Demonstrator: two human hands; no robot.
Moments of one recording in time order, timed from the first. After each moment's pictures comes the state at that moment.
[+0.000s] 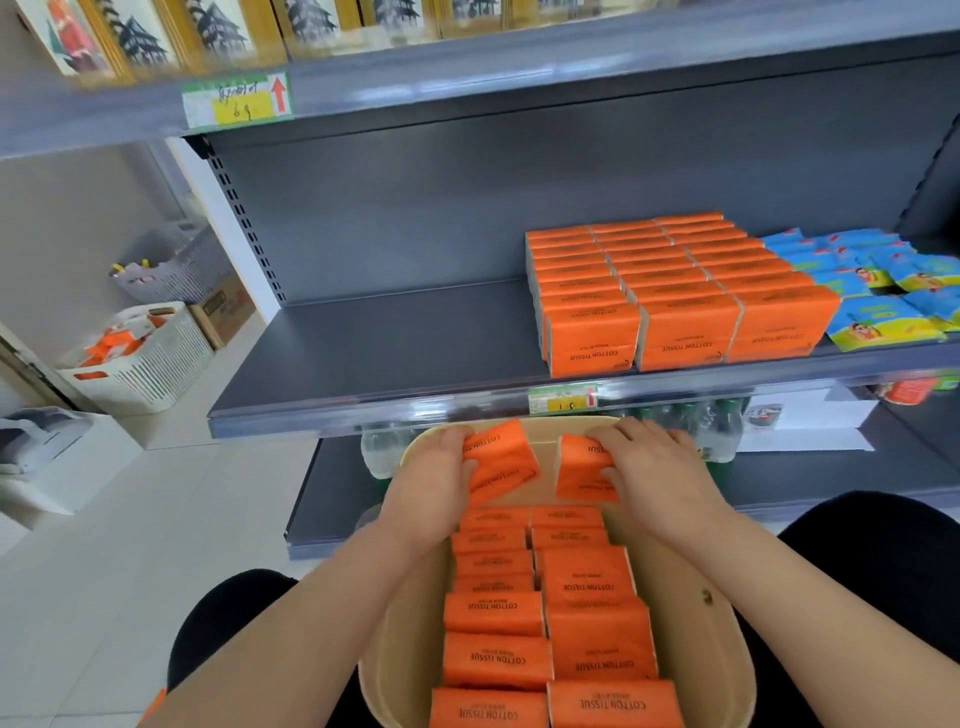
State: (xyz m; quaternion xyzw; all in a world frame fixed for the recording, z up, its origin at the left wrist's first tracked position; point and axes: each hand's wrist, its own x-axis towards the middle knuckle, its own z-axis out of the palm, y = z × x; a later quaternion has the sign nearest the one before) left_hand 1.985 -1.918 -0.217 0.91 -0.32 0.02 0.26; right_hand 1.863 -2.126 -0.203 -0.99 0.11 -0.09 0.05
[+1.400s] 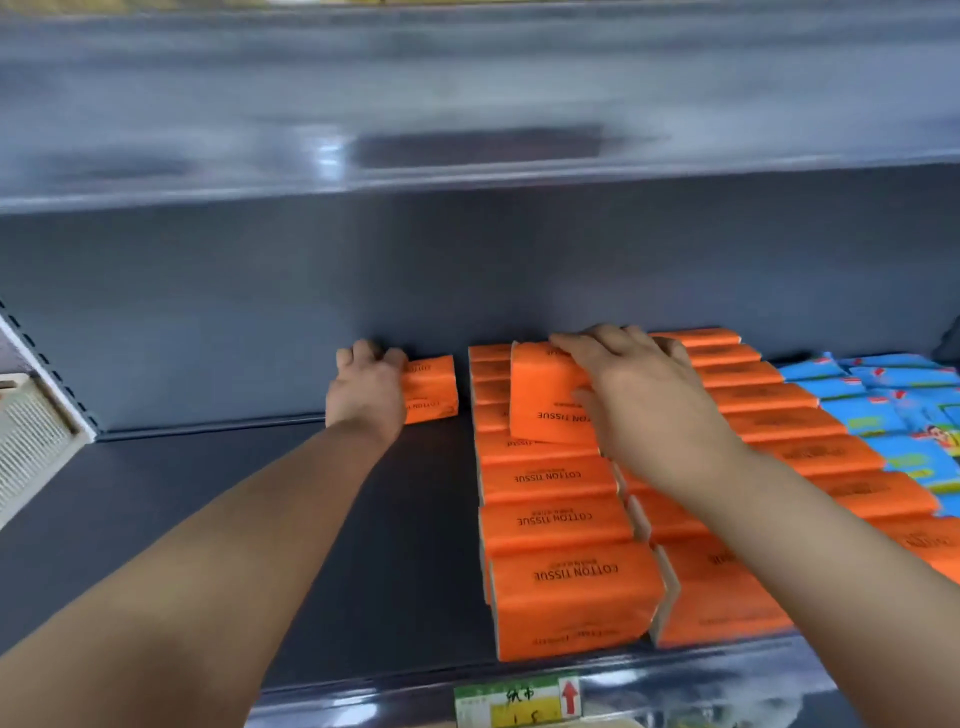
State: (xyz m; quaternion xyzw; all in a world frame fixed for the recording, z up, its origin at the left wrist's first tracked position) left_hand 2.300 -2.126 -0.158 0.96 -0.21 0.13 0.11; right_hand 2.106 -2.298 -0.109 -0.96 0.08 -0.26 -0.04
